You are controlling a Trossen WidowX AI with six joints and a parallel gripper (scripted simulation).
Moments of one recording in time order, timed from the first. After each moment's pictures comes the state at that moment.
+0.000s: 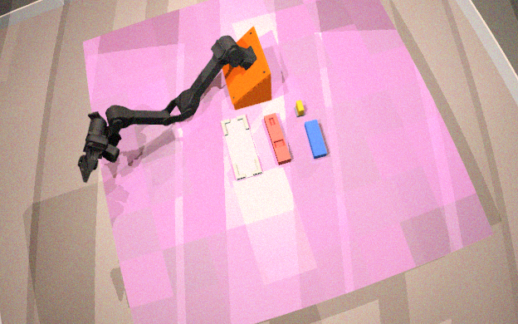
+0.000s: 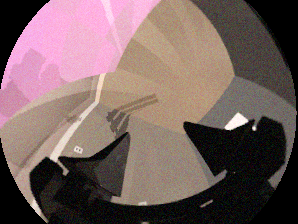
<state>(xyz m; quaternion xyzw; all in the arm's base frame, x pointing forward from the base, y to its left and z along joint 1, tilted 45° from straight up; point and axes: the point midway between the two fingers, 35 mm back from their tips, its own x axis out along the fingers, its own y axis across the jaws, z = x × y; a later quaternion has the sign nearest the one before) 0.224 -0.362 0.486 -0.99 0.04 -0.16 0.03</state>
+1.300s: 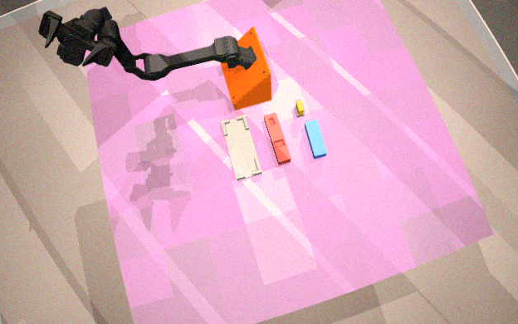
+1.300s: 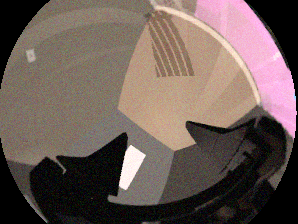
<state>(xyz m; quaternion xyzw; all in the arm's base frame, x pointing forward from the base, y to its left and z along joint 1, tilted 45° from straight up) 0.132 0.024 0.626 -0.68 0.13 -0.22 -0.68</state>
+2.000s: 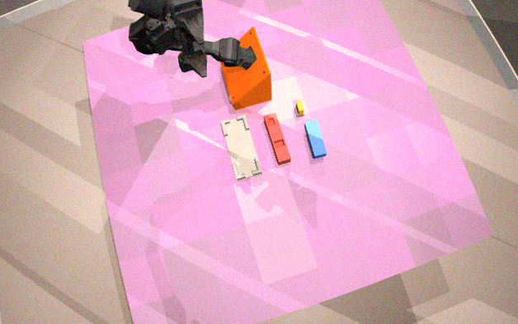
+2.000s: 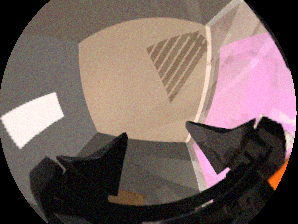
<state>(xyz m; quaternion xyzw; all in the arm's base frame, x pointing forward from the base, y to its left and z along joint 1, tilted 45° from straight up) 0.277 0.212 0.437 -0.30 -0.03 -0.07 -0.95</state>
